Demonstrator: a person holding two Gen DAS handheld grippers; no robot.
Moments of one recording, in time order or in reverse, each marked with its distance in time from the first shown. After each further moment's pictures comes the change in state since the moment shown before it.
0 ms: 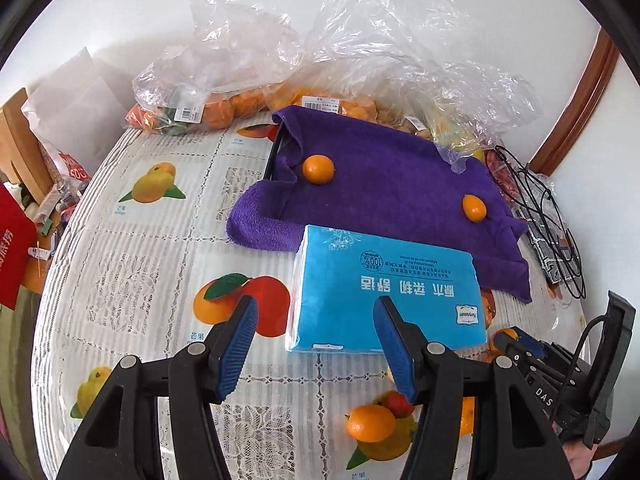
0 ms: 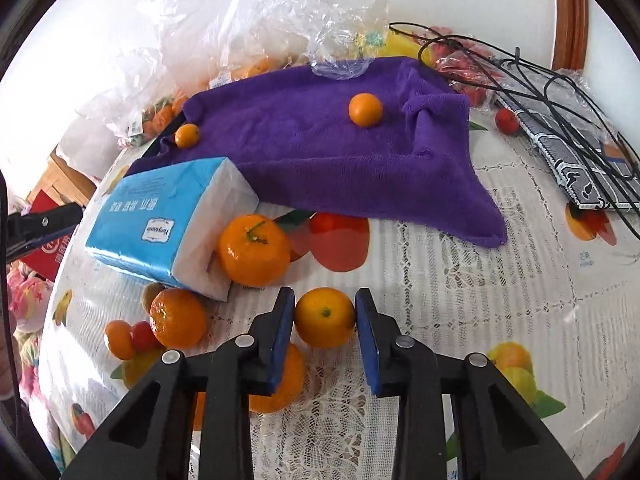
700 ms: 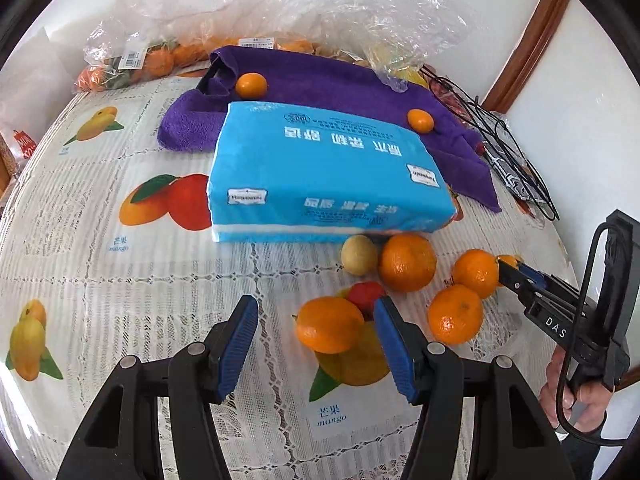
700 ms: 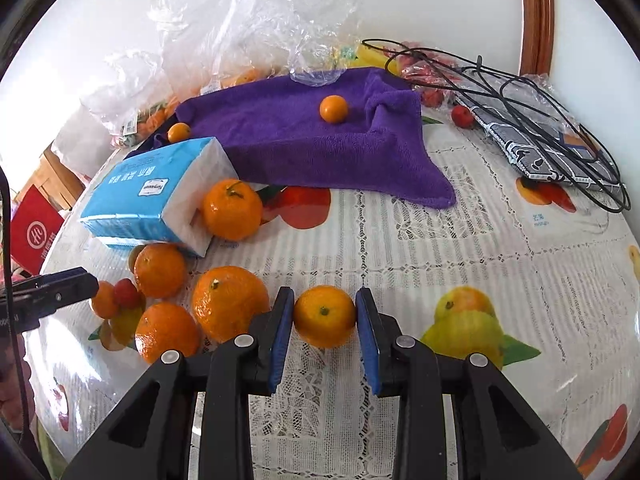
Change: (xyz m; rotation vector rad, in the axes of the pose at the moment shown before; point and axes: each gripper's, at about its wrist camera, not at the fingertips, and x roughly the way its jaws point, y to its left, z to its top) left arm 0.019 -0.020 -0.081 0.112 0.074 -0.152; right arm -0.022 -0.010 -0.042 -0.010 -0.083 -0.065
